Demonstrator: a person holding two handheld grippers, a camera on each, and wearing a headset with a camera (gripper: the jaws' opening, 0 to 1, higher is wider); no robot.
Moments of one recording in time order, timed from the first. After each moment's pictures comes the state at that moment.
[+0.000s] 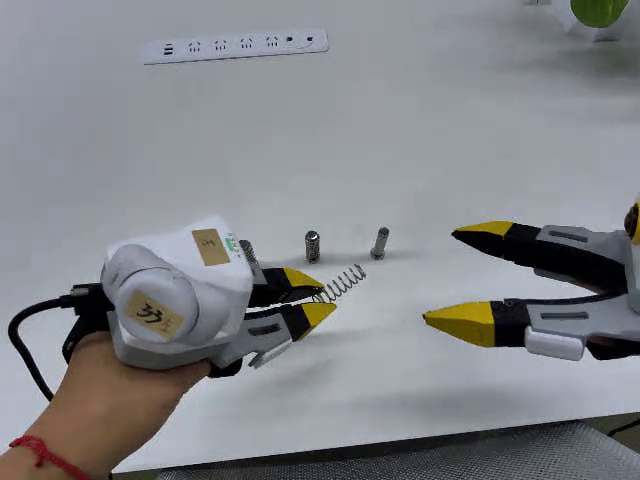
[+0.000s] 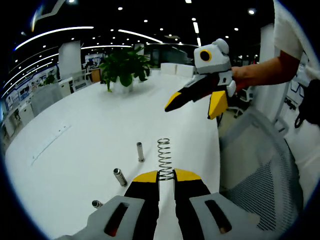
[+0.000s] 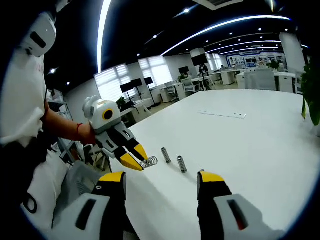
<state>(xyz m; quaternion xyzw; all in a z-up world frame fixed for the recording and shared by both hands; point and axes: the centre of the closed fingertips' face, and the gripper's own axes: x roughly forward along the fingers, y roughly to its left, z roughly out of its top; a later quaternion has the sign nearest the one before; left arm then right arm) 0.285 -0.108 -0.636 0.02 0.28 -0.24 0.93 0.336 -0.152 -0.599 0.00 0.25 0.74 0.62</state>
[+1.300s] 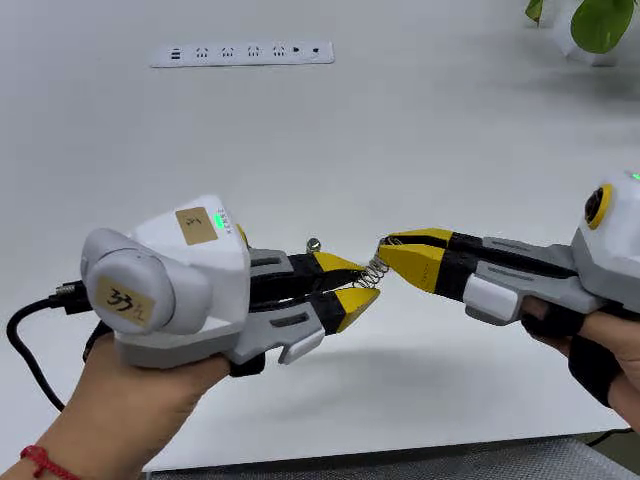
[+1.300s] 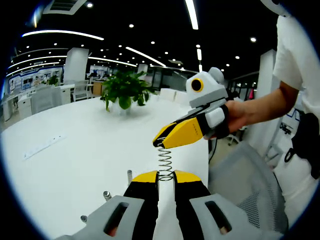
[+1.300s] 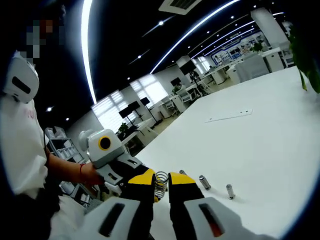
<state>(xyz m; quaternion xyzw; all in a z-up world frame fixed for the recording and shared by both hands) 0.299 -0.132 -0.596 -0.05 0.20 -0.25 0.95 0.315 -0.118 -0.566 0.10 0.28 0.73 0.62</state>
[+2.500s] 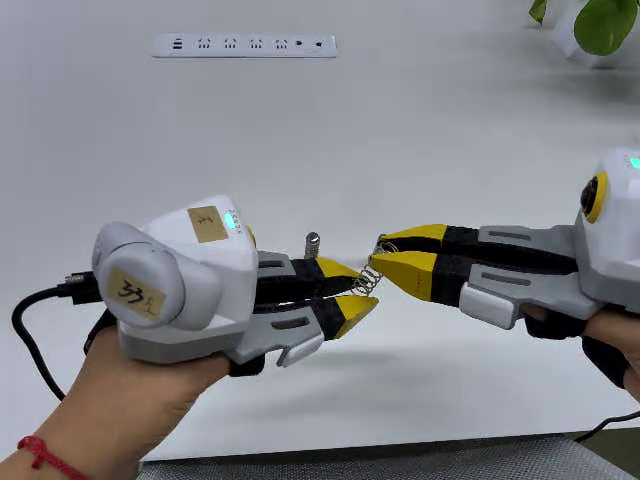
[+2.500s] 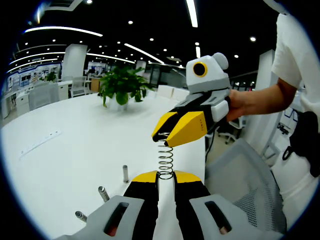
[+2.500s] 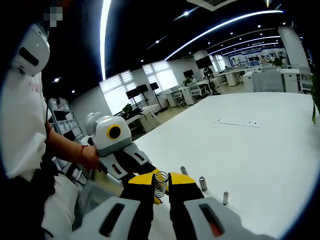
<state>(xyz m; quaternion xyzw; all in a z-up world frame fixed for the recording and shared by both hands) 0.292 -0.135 -0.604 -0.06 0.21 -0.26 0.94 0.298 -0.117 -0.562 0.00 0.24 0.77 0.59</state>
